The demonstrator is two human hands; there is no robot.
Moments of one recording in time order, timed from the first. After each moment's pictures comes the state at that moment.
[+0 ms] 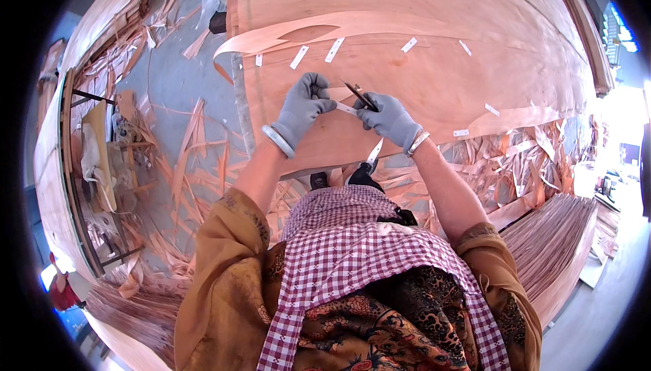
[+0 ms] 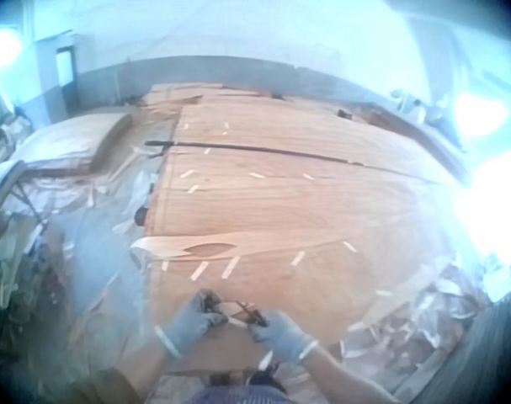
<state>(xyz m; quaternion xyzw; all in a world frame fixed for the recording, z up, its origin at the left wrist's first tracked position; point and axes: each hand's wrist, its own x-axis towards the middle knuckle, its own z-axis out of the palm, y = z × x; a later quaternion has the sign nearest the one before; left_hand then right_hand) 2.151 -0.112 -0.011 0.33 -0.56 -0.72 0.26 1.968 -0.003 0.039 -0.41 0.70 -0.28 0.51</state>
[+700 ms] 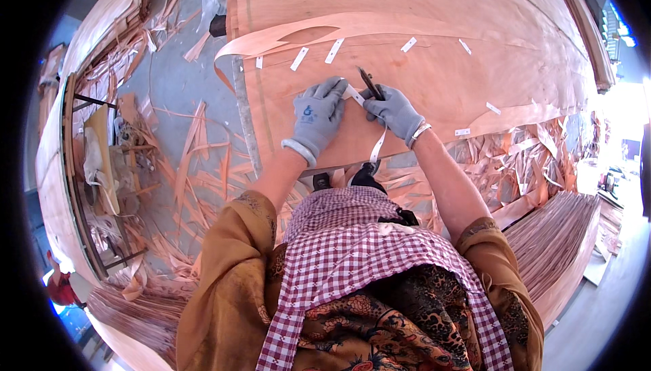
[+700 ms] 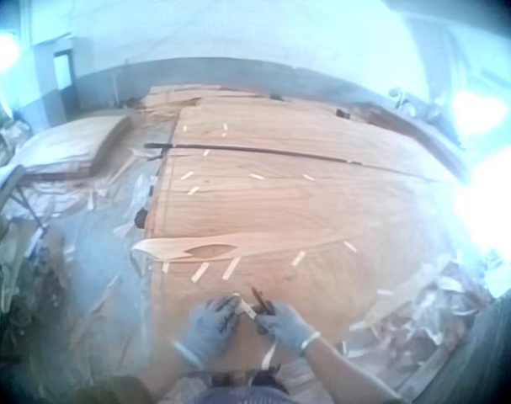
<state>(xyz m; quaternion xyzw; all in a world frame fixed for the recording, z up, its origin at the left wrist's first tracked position) 2.136 -0.087 -0.021 0.32 -0.89 -0.17 0.26 1.951 -0.006 0.016 -0.33 0.69 -0.37 0.54</state>
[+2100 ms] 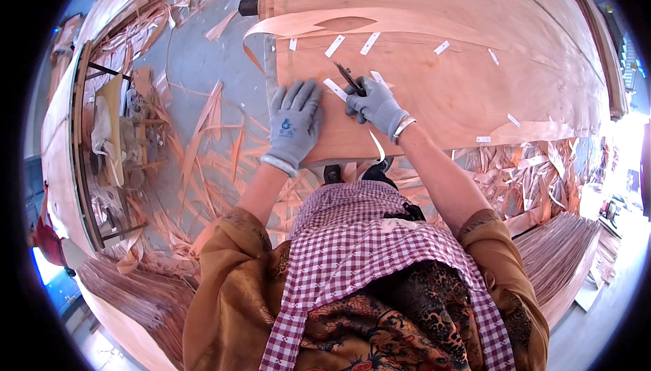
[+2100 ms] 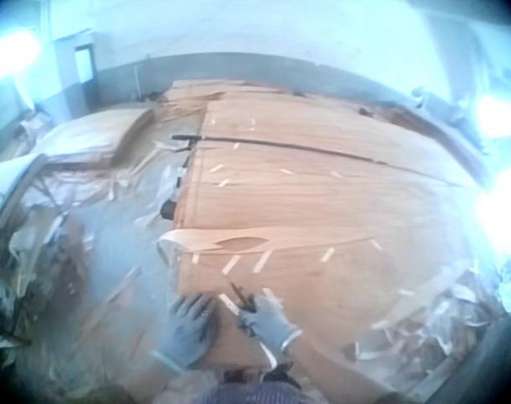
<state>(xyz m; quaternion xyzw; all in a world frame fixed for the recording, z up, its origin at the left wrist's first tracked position) 2.233 -0.087 -0.014 0.38 -0.90 -0.05 0.20 2.030 -0.054 0.013 -0.37 0.65 -0.35 0.57</state>
